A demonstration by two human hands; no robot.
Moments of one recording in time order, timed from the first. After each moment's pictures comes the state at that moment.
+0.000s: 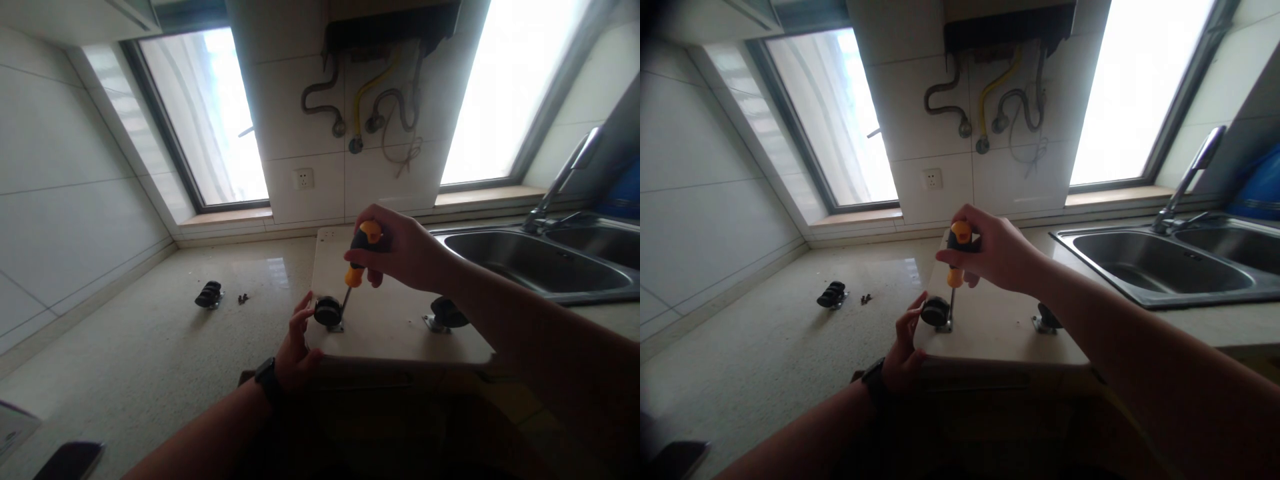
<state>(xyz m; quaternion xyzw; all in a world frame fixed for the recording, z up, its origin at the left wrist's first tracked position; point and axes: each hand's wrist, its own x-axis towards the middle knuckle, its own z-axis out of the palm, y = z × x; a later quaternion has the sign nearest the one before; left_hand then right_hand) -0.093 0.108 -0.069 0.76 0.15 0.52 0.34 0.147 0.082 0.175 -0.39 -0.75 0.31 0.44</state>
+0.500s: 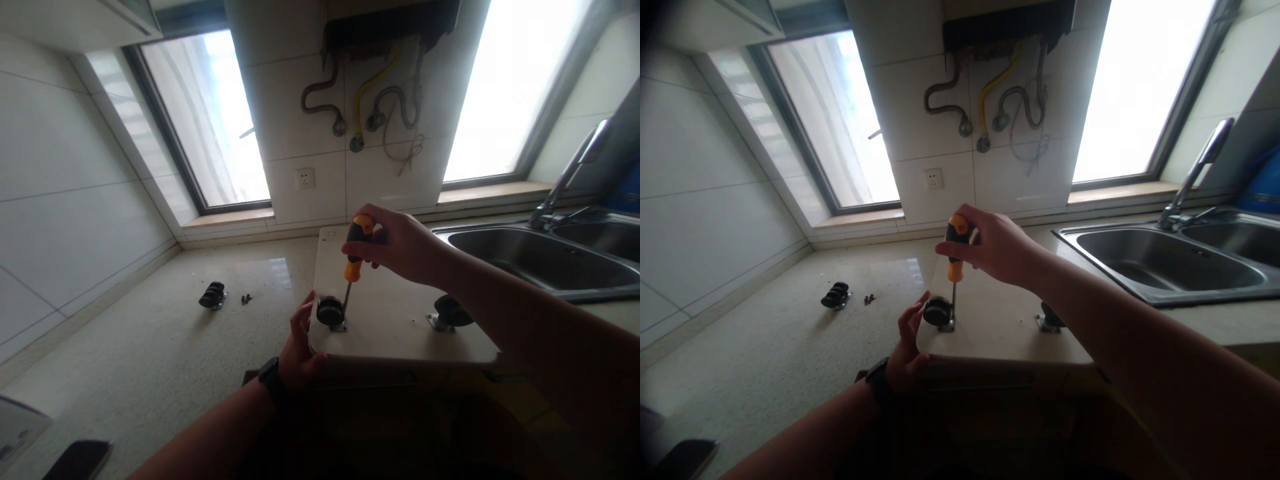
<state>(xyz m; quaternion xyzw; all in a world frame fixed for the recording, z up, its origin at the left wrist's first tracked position) -0.091 0.109 -0.070 0.76 0.14 0.53 0.36 0.148 0.092 0.179 -0.46 -0.77 0.19 0.40</state>
